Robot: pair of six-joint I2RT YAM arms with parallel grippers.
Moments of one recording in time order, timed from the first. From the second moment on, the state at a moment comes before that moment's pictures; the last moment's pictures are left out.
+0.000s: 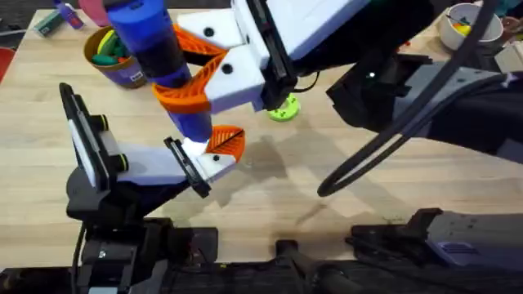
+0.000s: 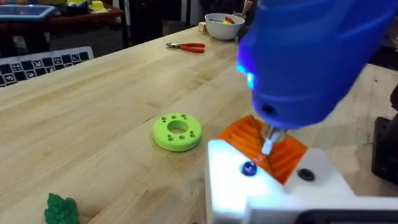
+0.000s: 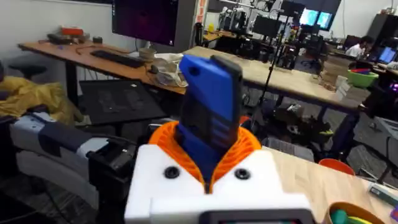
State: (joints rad) left arm 0.00 0.01 0.01 -0.09 0.94 -0.02; right arm 0.74 1.49 0.96 0.91 -1.13 0.12
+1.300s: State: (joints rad) left arm 0.00 0.01 0.01 -0.09 0.94 -0.02; right arm 0.74 1.52 0.96 0.91 -1.13 0.09
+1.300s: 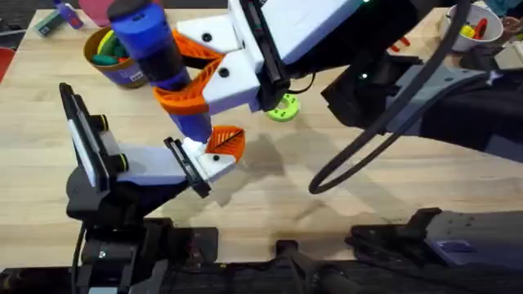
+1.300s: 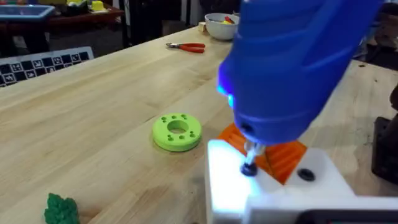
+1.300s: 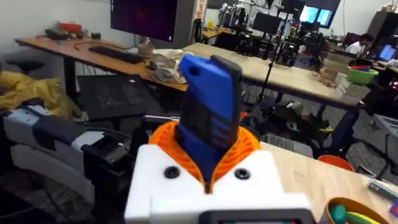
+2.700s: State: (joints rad) left arm 0.00 0.01 0.01 -0.09 0.94 -0.02; right arm 0.75 1.54 0.96 0.92 -1.13 0.10
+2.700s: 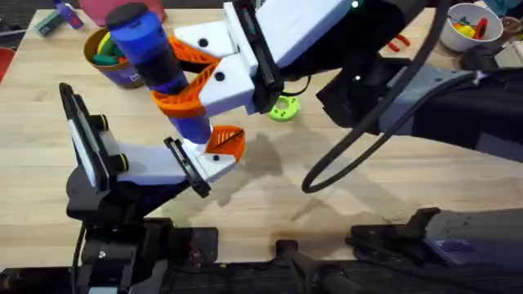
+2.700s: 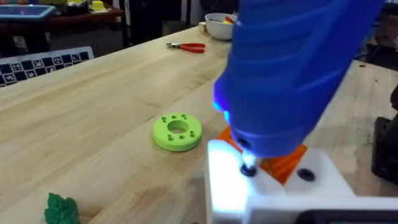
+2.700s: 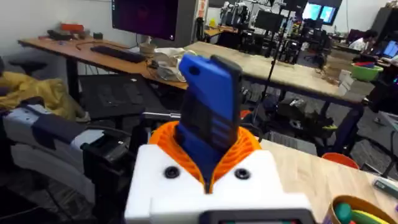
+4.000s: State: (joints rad) left arm 0.00 0.01 0.01 -0.09 0.94 -0.02; right arm 0.47 1.56 1.63 -0.99 -0.22 -0.56
